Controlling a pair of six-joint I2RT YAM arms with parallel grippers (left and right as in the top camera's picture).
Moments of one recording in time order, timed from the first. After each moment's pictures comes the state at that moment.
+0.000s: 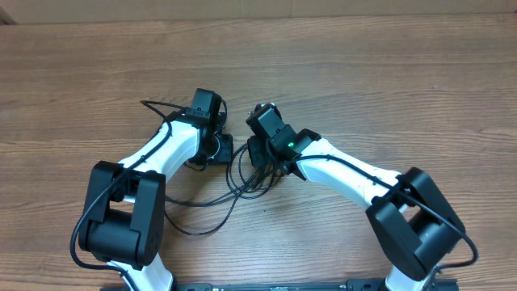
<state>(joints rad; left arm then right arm) -0.26 1.86 1.11 -0.64 0.14 -0.25 0.72 1.88 1.20 -0.39 0.05 0.46</state>
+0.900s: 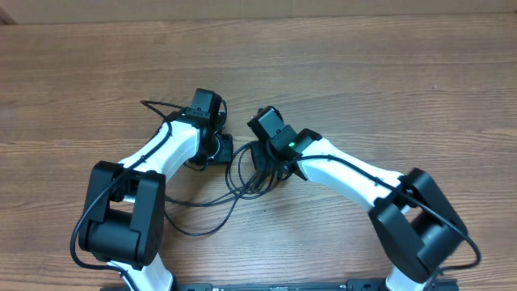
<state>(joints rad) -0.26 1.86 1.11 -0.64 0.14 -0.25 0.72 1.86 1.20 -0.46 0.03 0.47</state>
